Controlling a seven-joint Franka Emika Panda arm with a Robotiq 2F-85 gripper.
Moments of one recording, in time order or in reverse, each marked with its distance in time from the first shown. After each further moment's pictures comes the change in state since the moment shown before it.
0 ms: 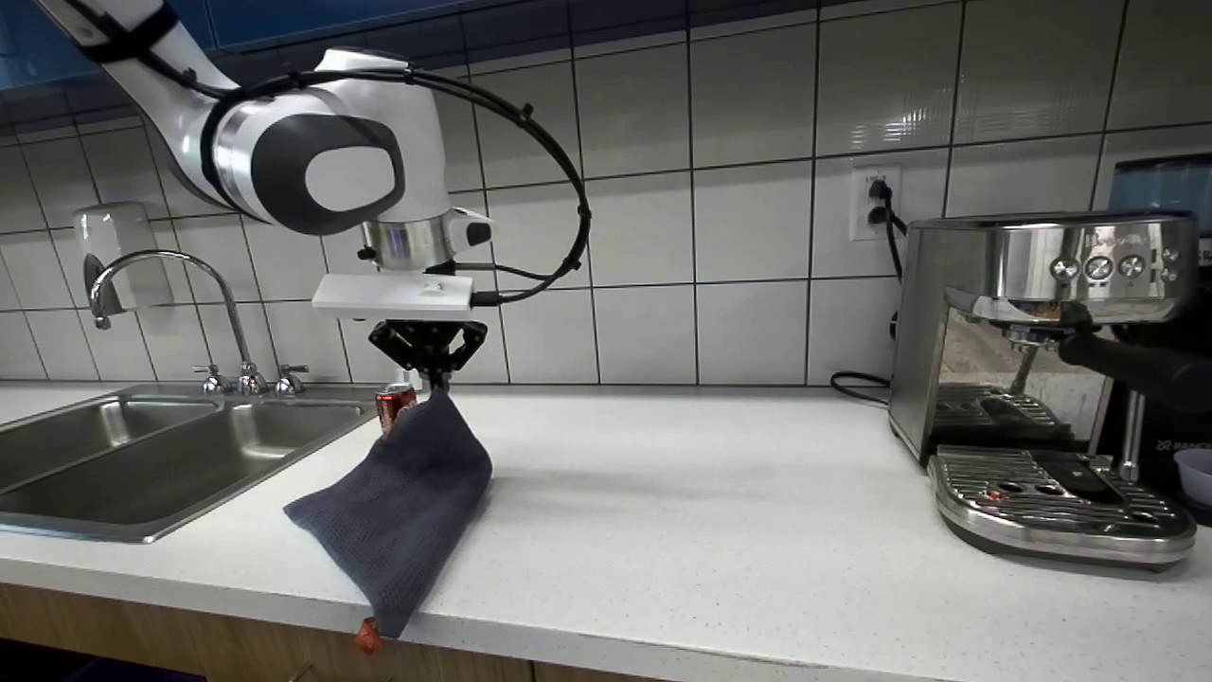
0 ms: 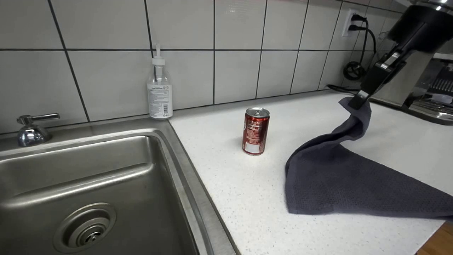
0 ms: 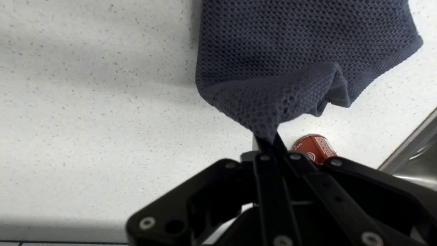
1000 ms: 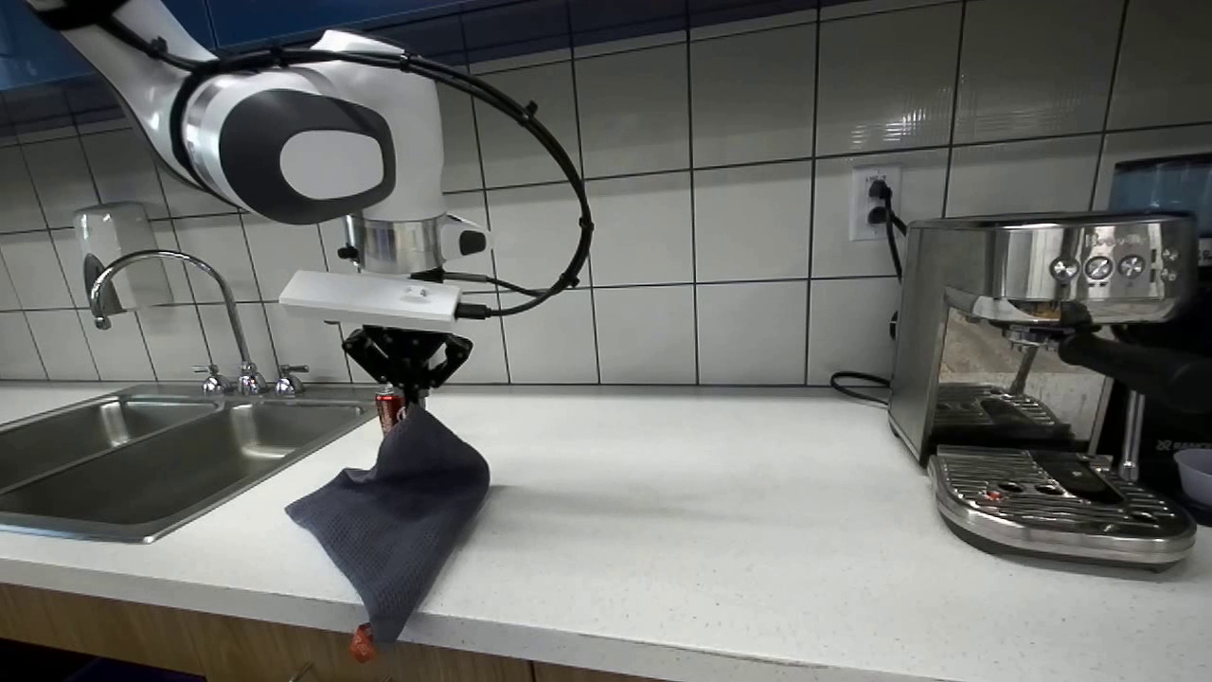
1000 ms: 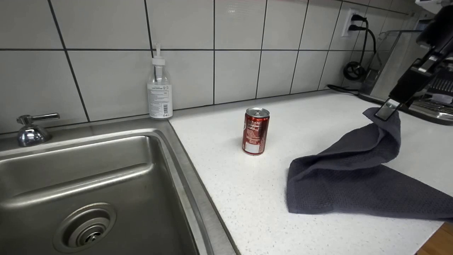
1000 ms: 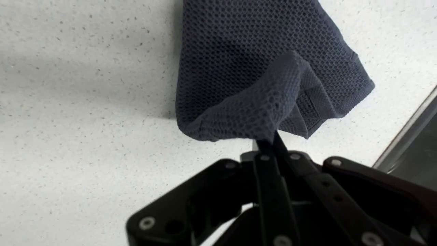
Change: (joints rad) arm 0.023 -0.106 -0.068 -0.083 0.000 -0.124 -0.014
